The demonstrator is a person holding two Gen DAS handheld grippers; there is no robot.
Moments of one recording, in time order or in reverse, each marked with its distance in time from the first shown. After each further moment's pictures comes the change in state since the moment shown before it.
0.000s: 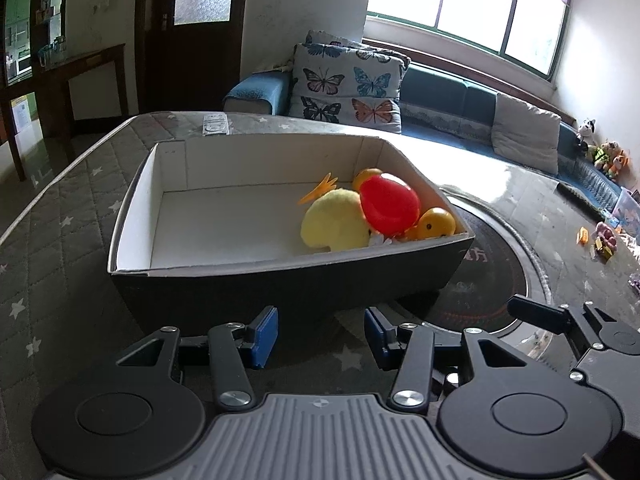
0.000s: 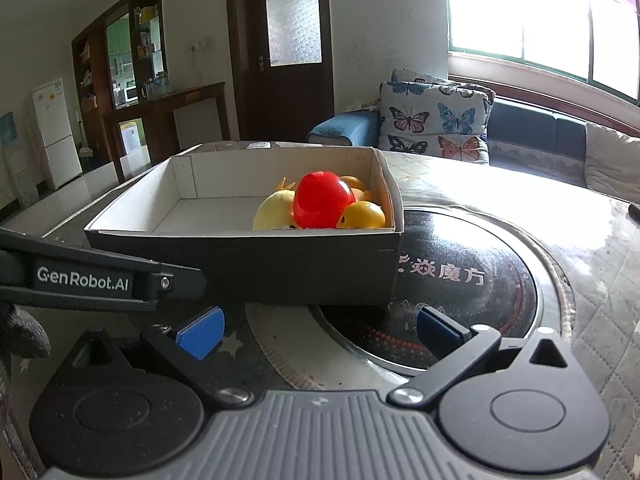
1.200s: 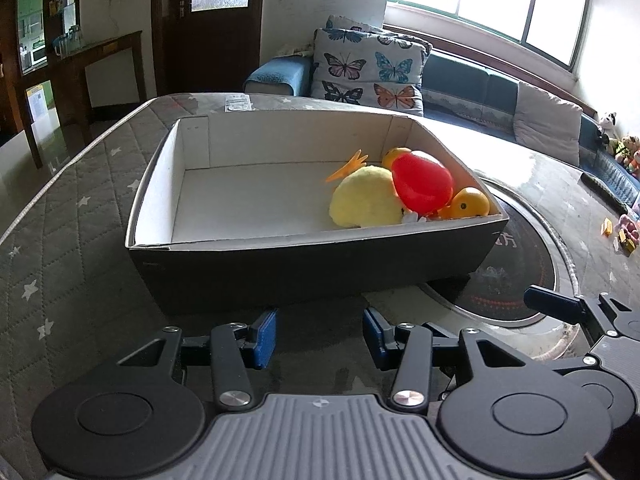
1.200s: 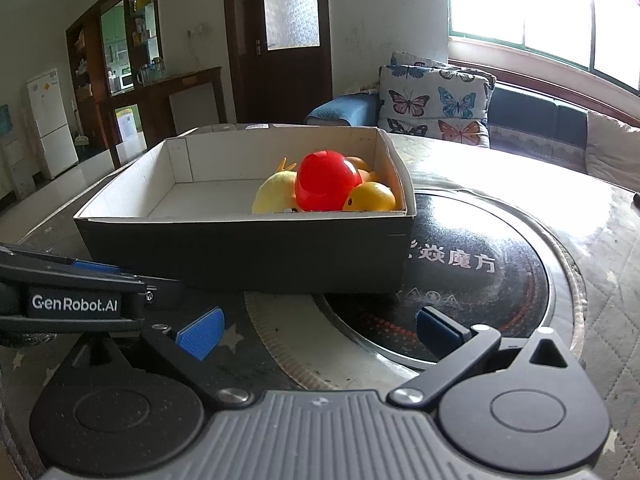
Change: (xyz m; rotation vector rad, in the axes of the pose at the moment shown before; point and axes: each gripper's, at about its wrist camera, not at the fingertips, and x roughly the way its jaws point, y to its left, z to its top) left arm 0.010 0.011 -0.006 -0.020 0.044 0.061; right arm 0.016 0.001 -0.001 0.002 0.054 -0.005
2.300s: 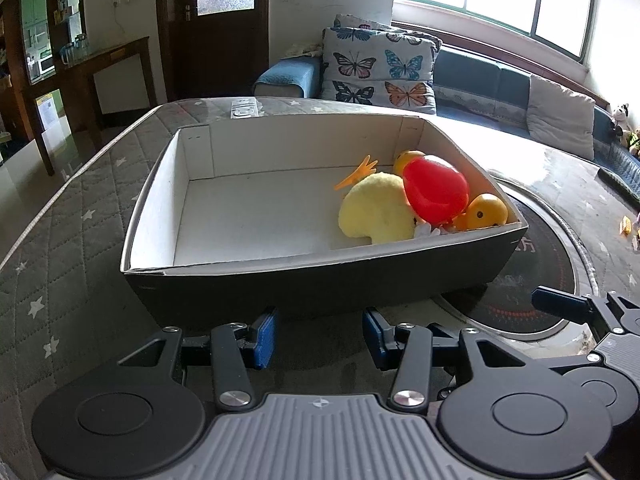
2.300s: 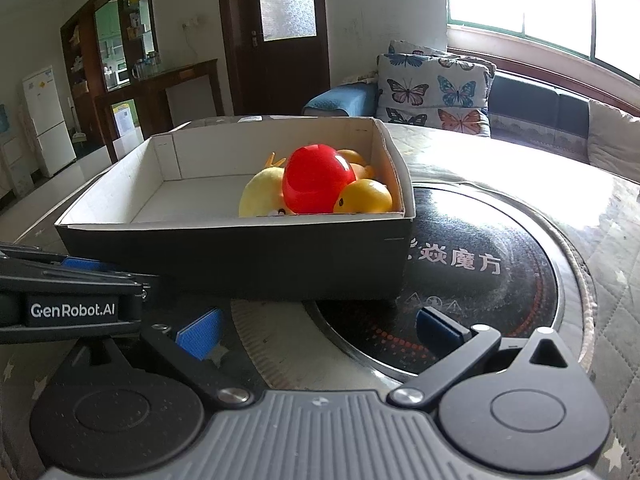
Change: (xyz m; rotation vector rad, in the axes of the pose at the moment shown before) left arm 0.012 -0.008 0.012 0.025 0.000 0.056; right arm 0.019 -0.010 0.008 0.016 0.030 0.006
